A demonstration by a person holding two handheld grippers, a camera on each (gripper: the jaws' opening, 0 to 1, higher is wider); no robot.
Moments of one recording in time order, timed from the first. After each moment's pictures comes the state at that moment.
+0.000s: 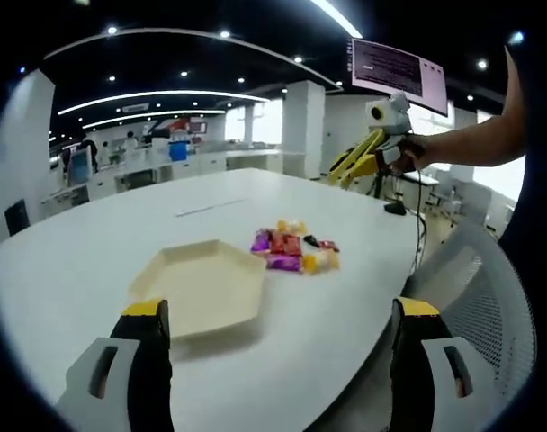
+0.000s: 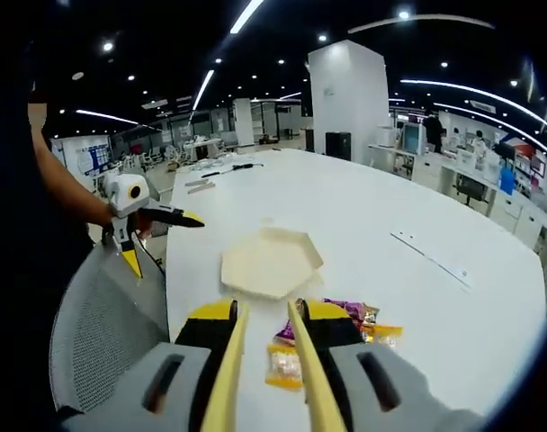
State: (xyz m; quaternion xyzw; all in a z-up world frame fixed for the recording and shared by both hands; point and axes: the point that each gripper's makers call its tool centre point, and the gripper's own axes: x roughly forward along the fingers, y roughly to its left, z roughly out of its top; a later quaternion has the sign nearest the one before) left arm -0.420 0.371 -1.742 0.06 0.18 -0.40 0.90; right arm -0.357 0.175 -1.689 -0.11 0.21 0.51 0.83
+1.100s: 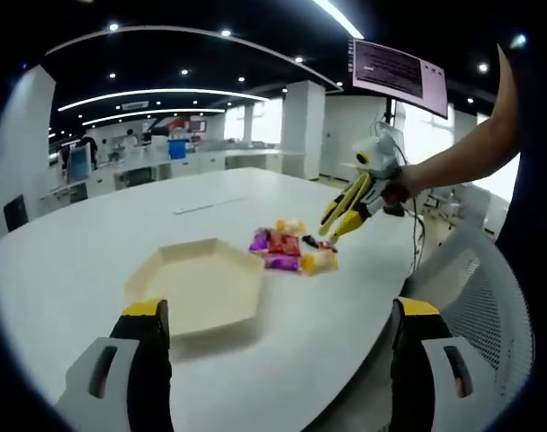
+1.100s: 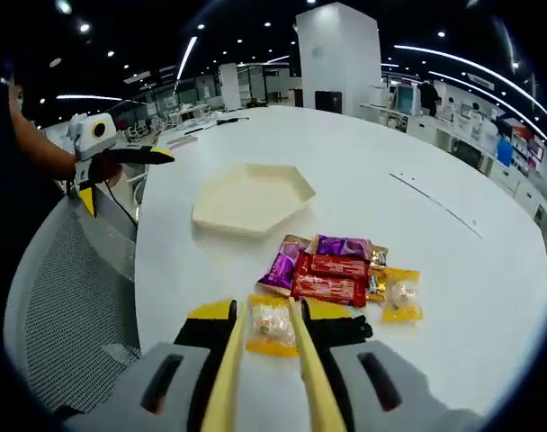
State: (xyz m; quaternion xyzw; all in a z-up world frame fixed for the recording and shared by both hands) left arm -0.420 0.371 -1.743 0.05 0.18 -0.40 0.90; right arm -0.347 0.164 -1.787 -0.14 0.30 0.48 0.82
